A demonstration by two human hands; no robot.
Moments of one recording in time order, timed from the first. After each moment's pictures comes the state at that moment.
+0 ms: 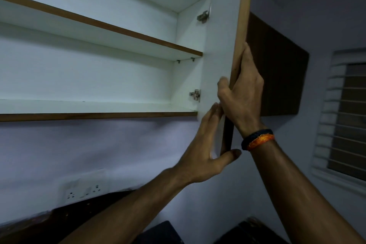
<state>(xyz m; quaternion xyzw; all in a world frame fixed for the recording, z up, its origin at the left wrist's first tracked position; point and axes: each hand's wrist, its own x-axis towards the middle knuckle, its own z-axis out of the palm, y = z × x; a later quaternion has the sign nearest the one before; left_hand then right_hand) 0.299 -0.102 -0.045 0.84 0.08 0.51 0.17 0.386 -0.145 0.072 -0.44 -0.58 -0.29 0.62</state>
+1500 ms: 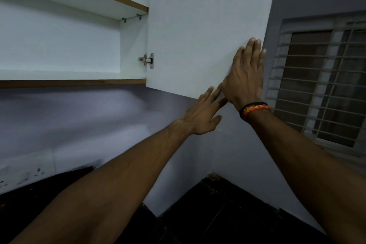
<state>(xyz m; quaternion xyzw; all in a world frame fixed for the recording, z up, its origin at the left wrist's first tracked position) 0.487 -0.046 -0.063 0.95 0.11 0.29 -0.11 0.575 -0.147 0.023 -0.76 -0.41 -0.47 0.19</state>
